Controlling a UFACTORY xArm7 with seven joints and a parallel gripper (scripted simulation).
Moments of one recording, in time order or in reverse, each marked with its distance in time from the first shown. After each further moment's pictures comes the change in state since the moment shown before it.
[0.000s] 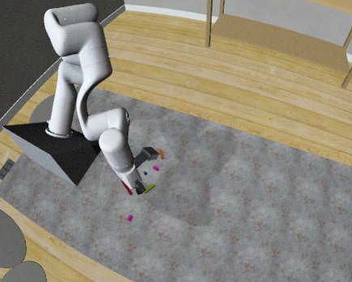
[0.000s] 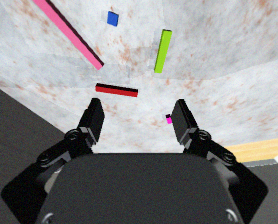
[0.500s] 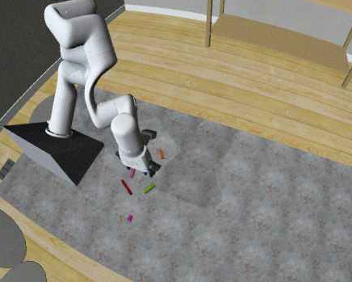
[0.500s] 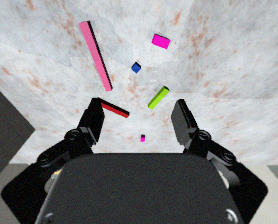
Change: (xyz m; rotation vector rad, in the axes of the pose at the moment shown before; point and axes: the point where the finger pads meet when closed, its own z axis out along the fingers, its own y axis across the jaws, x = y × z) arm 0.056 -0.019 0.000 0.000 0.008 -0.441
